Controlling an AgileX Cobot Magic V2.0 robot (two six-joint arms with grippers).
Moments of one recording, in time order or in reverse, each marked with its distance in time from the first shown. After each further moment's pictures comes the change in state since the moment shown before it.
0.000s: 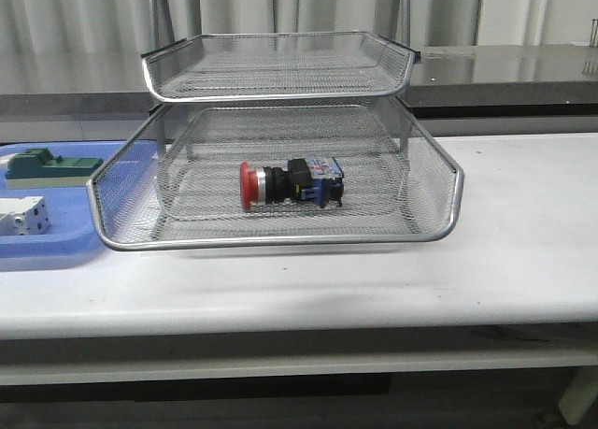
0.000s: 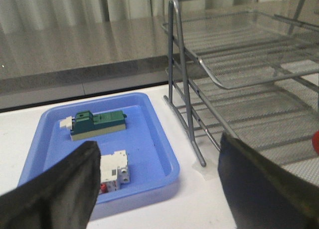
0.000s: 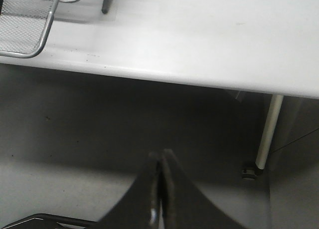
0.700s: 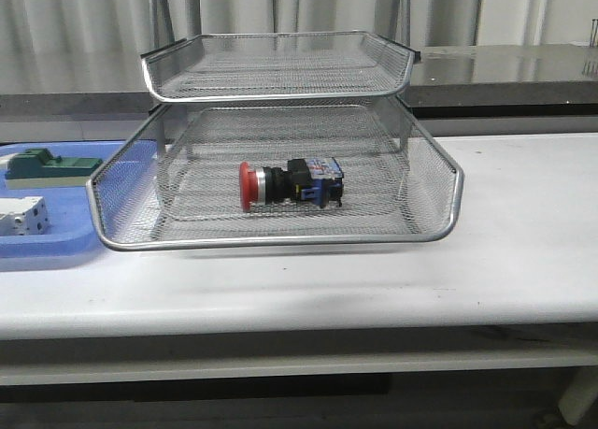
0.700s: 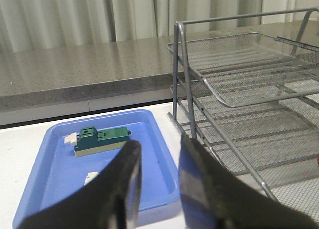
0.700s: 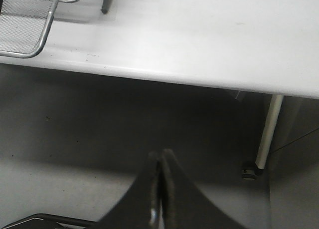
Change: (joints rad) left arm 0.000 -0.002 0.014 -0.004 -0.067 0.000; right arm 0.000 0.000 0.000 0.000 0.000 0.000
